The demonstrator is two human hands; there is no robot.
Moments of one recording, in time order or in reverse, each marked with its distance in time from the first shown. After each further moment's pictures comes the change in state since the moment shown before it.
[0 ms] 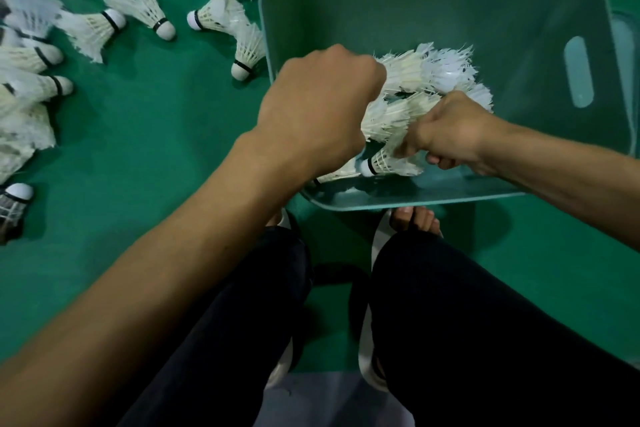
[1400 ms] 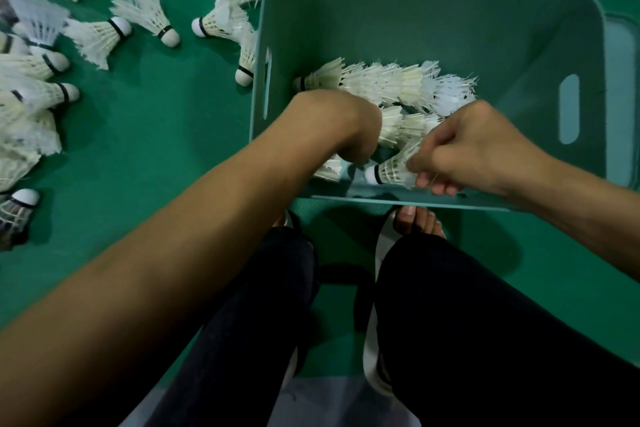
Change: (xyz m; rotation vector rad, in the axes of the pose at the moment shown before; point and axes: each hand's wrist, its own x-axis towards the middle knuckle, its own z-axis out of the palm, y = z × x) left_hand 0.046 -0.001 0.034 -0.009 -0.779 0.007; right_hand -0.038 0.005 -0.001 0.003 -0.008 -0.130
